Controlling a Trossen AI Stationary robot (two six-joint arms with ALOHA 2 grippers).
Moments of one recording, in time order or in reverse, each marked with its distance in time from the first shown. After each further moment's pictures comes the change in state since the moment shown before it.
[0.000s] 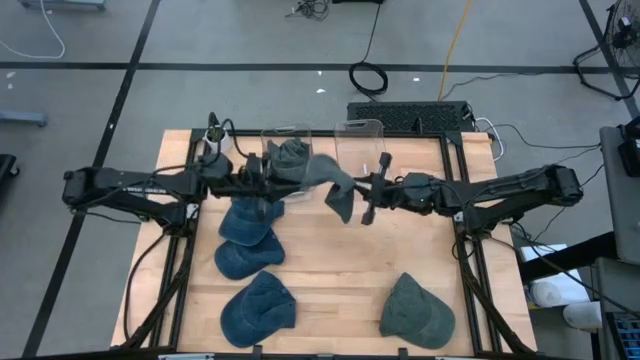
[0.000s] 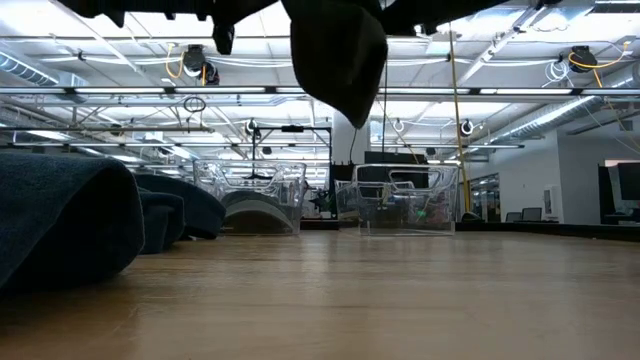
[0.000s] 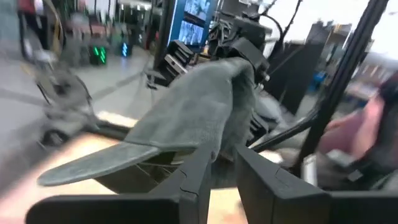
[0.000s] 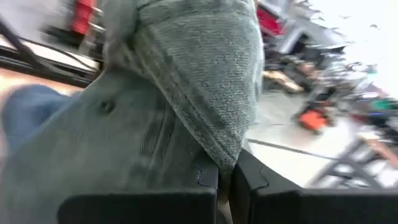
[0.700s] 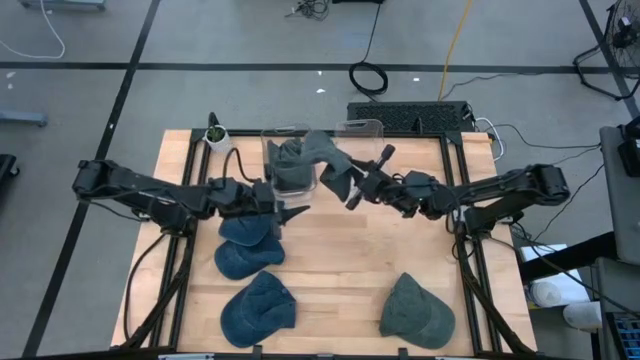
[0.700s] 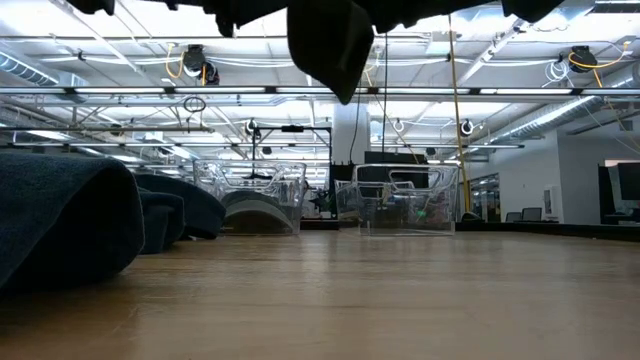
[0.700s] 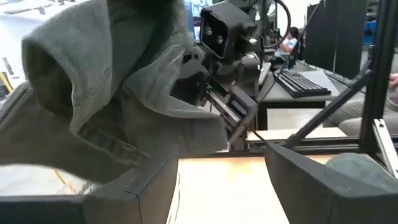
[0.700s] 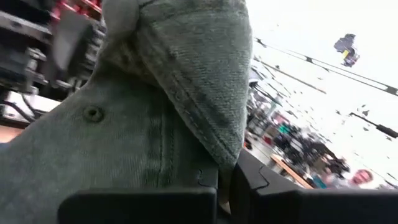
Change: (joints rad) left arm -0.202 0.130 0.001 0.142 -0.343 0.330; right arm -0.009 0.142 0.000 0.455 0.193 -0.286
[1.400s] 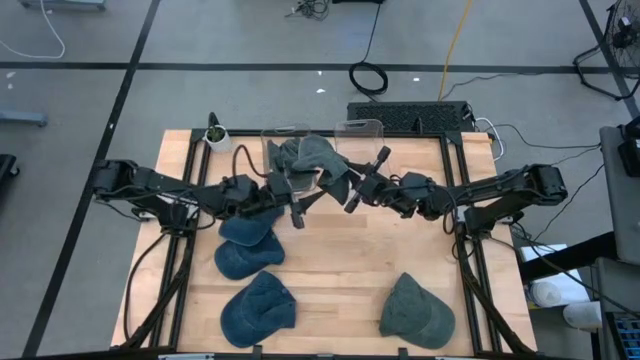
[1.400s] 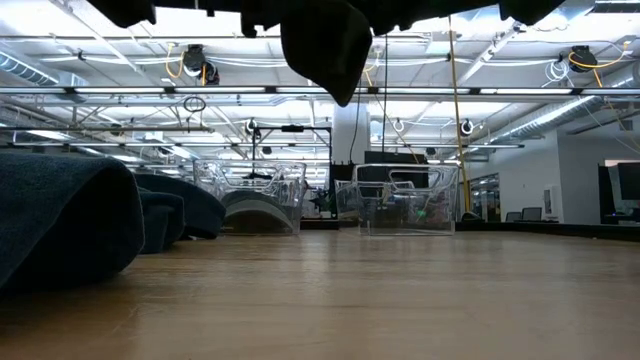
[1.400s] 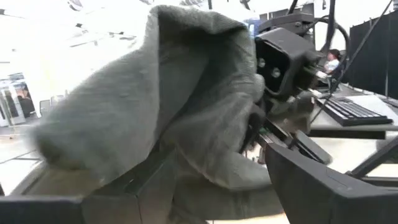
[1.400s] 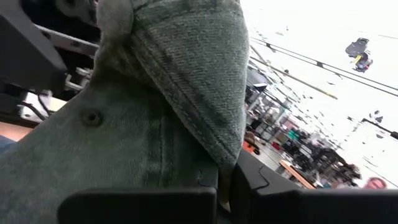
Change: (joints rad) left arm 0.036 0.204 0.089 0.255 -0.097 0.078; right arm 0.000 0.019 0.000 0.007 -0.042 0.007
